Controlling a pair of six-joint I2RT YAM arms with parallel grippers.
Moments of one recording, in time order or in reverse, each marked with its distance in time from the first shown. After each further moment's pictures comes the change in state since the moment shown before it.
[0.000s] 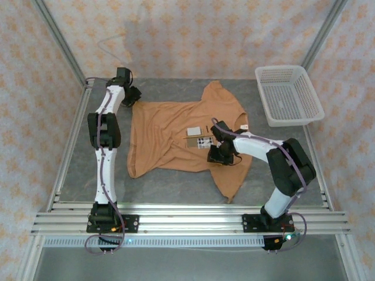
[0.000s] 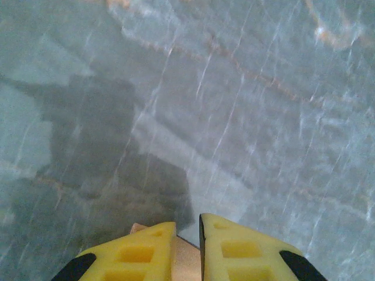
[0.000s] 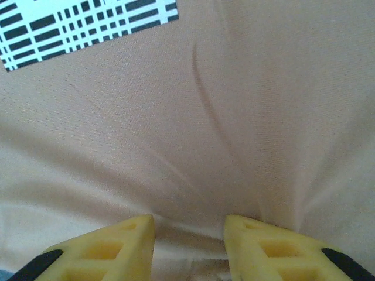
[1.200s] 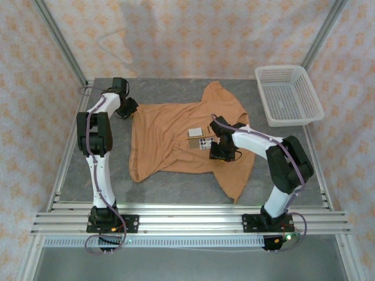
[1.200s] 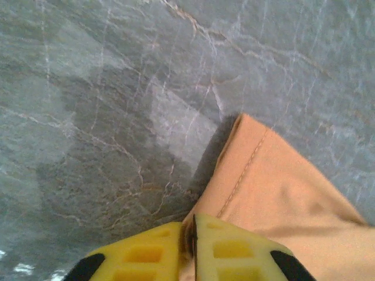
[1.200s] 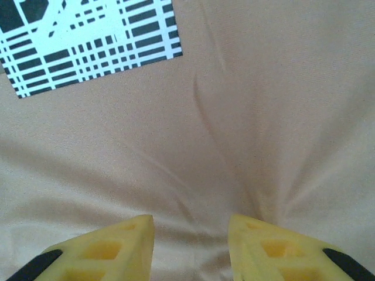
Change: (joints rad) left arm 0.008 -0.292 -0.509 0.161 -0.007 0.066; right arm -0.013 0.032 0.099 -0.119 0.040 -0.030
